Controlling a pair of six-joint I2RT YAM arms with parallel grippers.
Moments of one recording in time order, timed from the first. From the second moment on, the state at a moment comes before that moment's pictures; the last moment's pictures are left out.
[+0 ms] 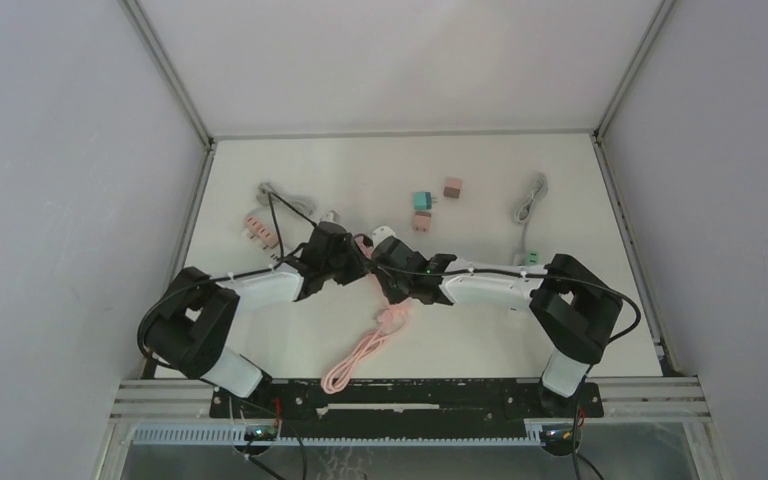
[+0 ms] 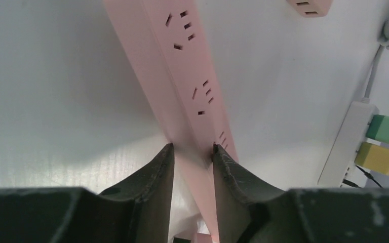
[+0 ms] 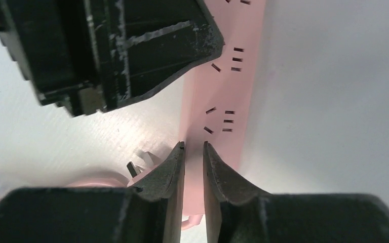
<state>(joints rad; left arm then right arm) -0.57 1.51 0.67 0.08 0.03 -0.92 0.99 1.71 1.05 -0.25 0.14 0.32</state>
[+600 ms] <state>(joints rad) -0.55 1.54 0.61 0.20 0.08 -1.00 0.92 1.58 1.04 -0.31 0.08 0.30</state>
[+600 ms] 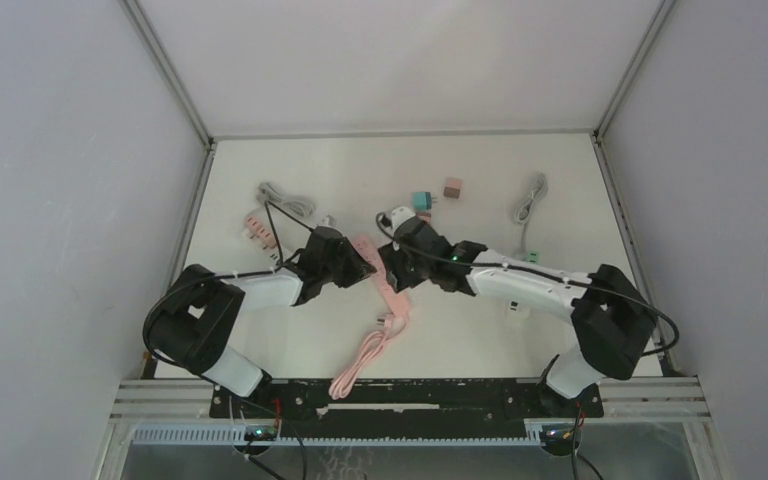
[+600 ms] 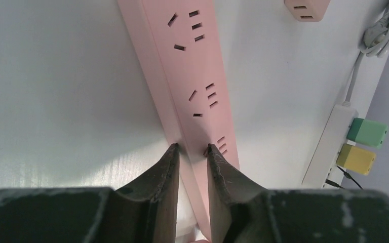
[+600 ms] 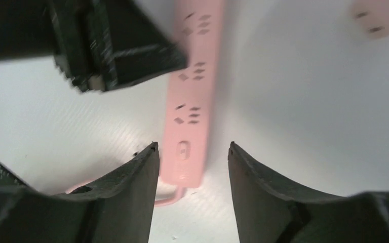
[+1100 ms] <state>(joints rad) -0.55 1.58 0.60 0.27 0.10 -0.99 0.58 1.73 1.16 -0.29 0.12 0.32</state>
